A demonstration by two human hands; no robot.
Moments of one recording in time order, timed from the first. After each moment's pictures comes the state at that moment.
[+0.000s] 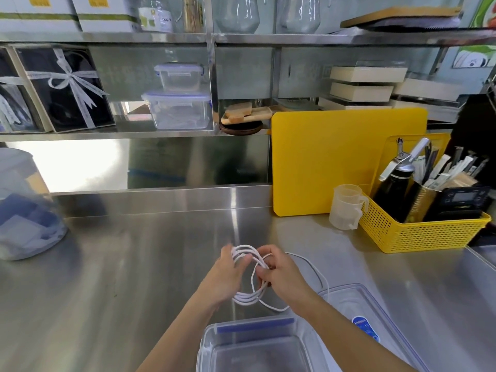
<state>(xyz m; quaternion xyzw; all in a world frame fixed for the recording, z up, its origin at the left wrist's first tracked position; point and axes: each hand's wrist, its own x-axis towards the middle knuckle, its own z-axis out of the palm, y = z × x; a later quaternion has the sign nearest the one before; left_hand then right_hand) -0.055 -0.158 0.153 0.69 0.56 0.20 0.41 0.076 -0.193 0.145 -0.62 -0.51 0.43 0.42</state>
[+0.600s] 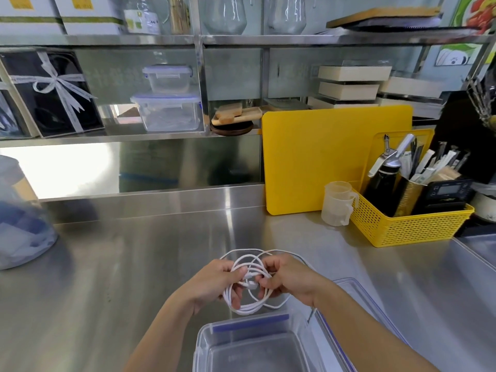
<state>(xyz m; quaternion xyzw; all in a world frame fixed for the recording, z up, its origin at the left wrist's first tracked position) -0.075 -0.159 0.160 0.66 0.44 0.16 0.58 0.105 -0.198 0.151 -0.54 -0.53 0.57 0.33</state>
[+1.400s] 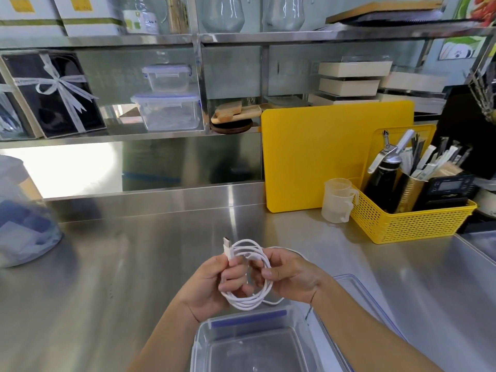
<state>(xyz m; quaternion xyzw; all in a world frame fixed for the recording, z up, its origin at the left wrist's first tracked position) -0.071 -0.171 0.150 0.43 0.05 0.27 0.86 0.112 -0.201 0.153 -0.23 -0.45 0.76 0.40</state>
